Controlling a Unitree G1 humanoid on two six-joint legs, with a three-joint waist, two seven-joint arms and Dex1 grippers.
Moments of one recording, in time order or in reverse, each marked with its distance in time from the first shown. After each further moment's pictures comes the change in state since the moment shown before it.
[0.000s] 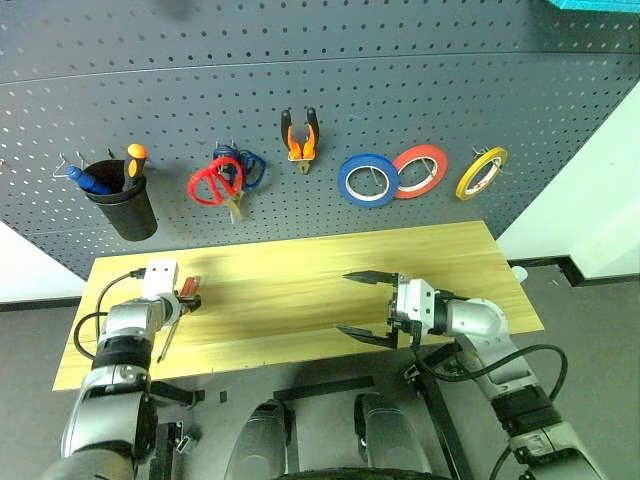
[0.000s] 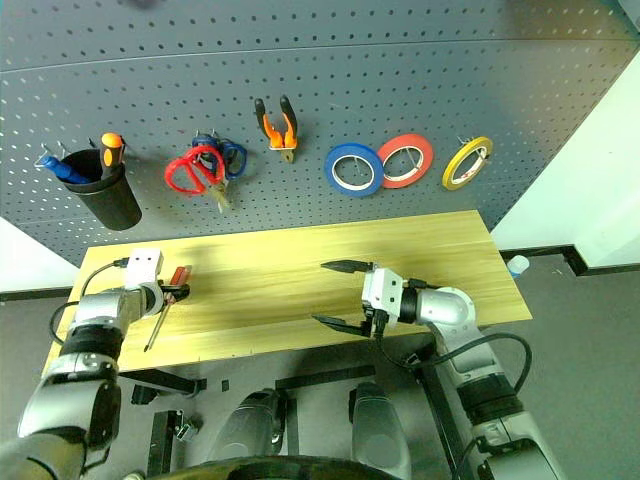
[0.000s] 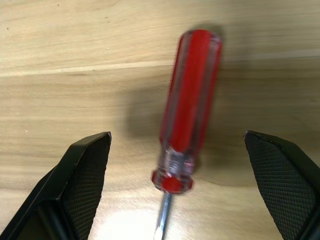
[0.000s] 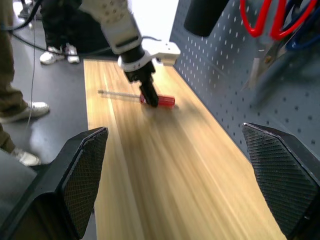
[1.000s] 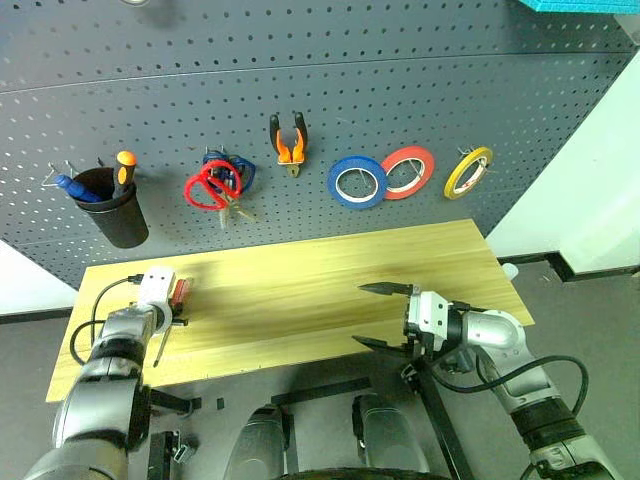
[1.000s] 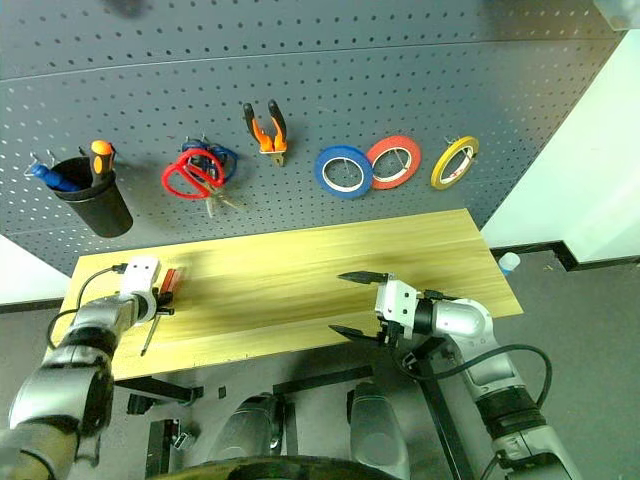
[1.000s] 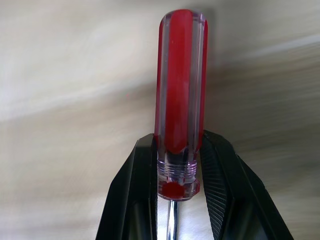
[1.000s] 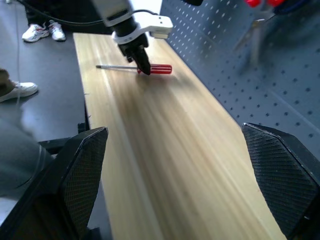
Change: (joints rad) left arm 0.266 0.016 -0.006 -0.188 -0.026 -0.409 -0.194; right arm 0.021 -0.045 -0.011 -0.007 0.010 -0.025 -0.025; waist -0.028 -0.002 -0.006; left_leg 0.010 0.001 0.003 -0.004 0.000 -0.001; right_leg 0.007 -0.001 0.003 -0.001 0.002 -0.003
